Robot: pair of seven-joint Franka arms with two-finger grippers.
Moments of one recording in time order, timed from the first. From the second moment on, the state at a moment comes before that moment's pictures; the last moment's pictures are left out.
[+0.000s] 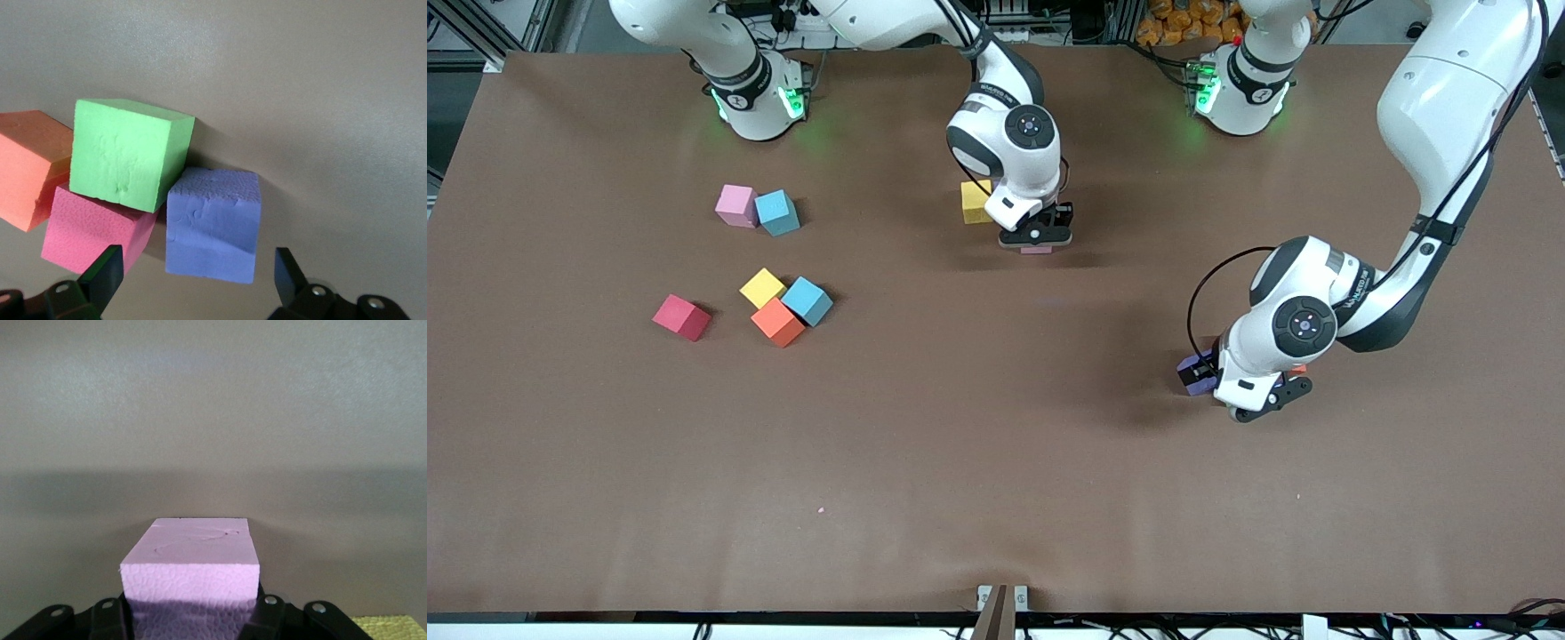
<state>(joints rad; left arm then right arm) 0.34 0.68 -0.70 -1.74 0.49 2.09 -1.00 0.99 0.67 0.07 -1.72 0.06 2.42 0.99</state>
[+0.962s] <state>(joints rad) 0.32 0.73 -0.69 -1.73 0.51 2.11 -1.00 1.00 0.68 0.07 -1.71 0.06 2.42 1.00</state>
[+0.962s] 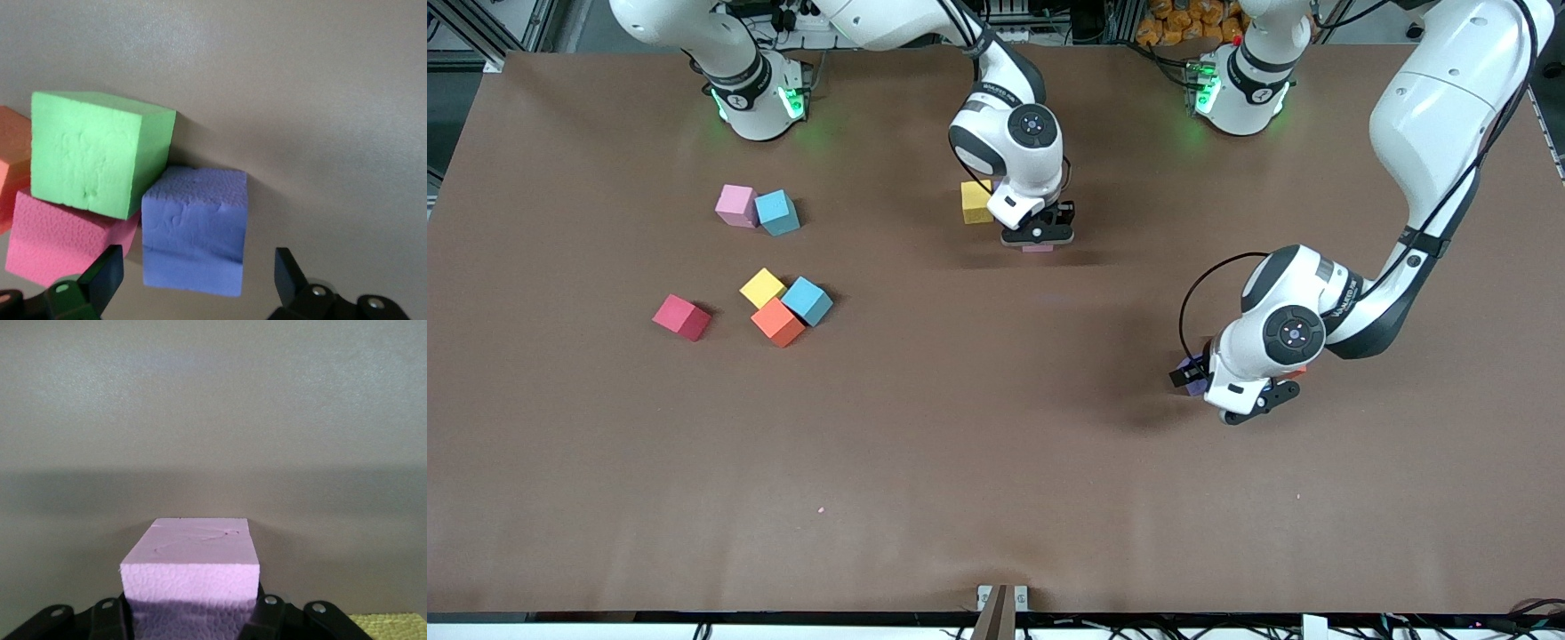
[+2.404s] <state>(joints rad) 0.32 0.76 -0.69 -1.71 0.54 2.13 -1.00 1.00 0.68 0.07 -1.71 0.06 2.42 1.00</state>
